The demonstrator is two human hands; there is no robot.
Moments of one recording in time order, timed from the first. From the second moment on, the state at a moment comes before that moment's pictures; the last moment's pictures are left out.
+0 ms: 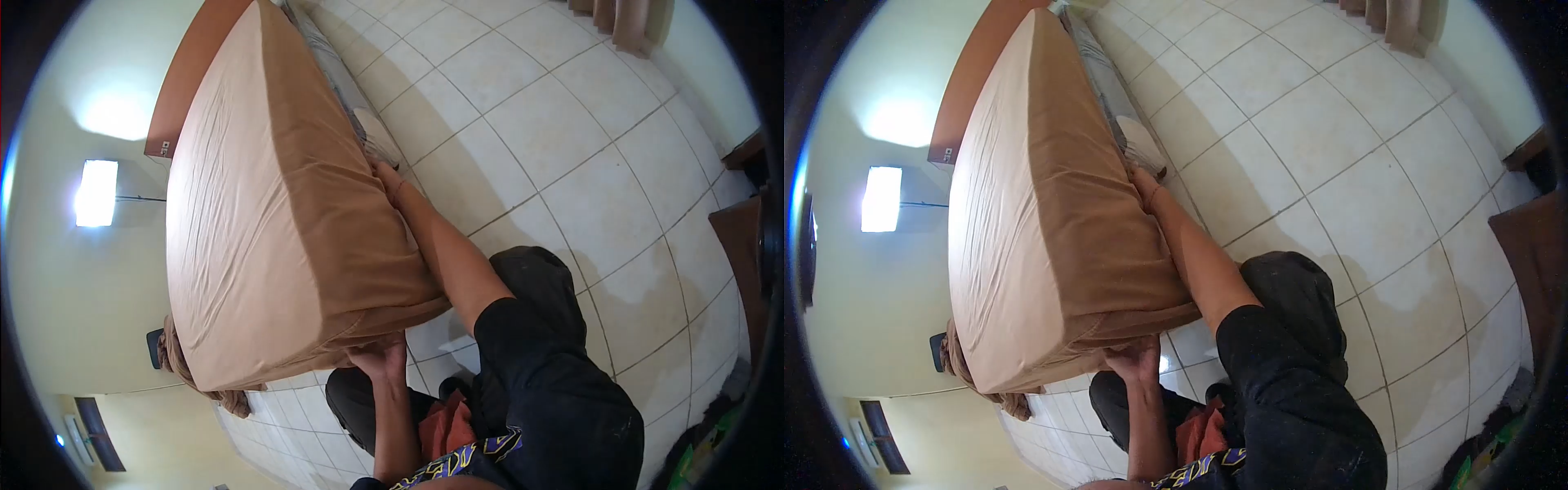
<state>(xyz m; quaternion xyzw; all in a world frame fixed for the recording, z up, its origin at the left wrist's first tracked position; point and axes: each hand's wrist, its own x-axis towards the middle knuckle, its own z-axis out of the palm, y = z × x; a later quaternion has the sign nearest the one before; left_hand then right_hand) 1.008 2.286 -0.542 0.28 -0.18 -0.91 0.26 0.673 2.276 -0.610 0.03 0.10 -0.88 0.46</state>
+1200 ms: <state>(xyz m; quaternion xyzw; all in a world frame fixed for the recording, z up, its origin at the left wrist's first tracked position) 1.013 2.278 -0.533 0.30 -0.15 -0.92 0.19 0.662 2.253 -0.695 -0.27 0.77 -0.54 0.22</state>
